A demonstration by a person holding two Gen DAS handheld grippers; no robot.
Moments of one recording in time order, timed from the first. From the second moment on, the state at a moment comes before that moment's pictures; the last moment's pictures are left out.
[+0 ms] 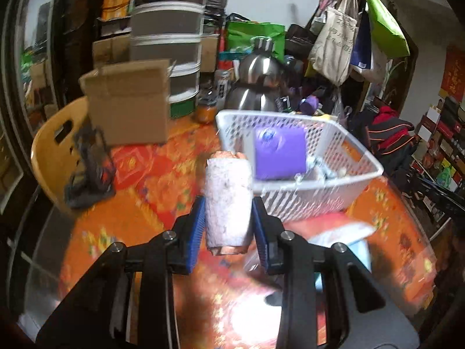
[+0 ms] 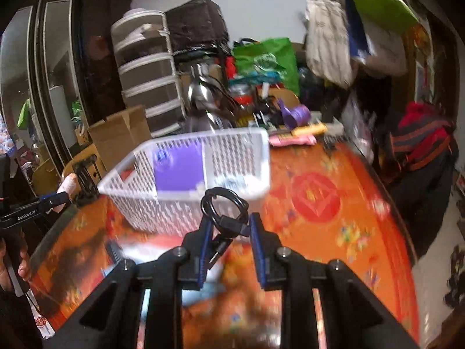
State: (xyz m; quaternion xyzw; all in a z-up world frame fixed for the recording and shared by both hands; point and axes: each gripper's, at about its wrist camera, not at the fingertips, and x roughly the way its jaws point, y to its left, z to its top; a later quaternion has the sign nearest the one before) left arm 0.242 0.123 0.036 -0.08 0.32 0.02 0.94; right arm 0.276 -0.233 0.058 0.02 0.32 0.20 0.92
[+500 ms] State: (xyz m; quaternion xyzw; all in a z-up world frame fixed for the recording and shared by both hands) left arm 0.402 0.078 0.080 -0.07 0.44 0.00 0.90; right arm 0.416 -0.162 0.044 -0.06 0.42 0.18 0.89
